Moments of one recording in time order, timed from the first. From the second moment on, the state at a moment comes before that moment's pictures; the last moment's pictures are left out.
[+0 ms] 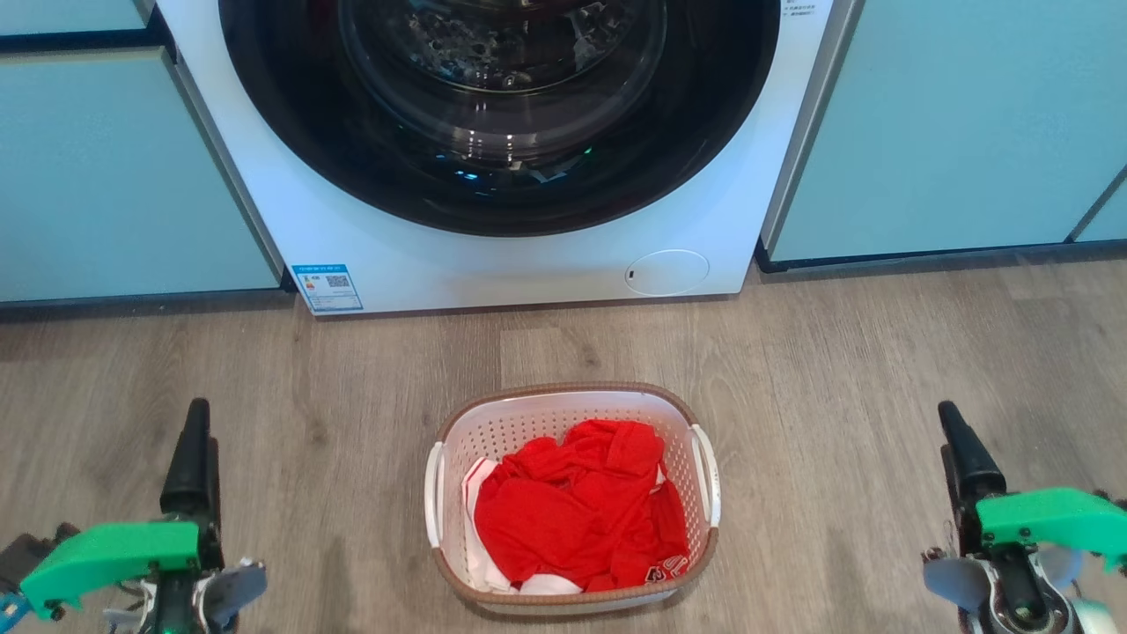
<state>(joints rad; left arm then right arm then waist) 0.00 0.04 0.15 0.25 -1.42 -0.12 0.02 -0.02 -0.03 -0.13 0.24 1.36 0.12 0.02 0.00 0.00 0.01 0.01</state>
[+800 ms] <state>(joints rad) -0.01 0.04 0.06 0.04 -0.96 0.03 -0.05 -0.08 -0.03 -0.06 0.10 0.94 0.12 -0.05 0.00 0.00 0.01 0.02</state>
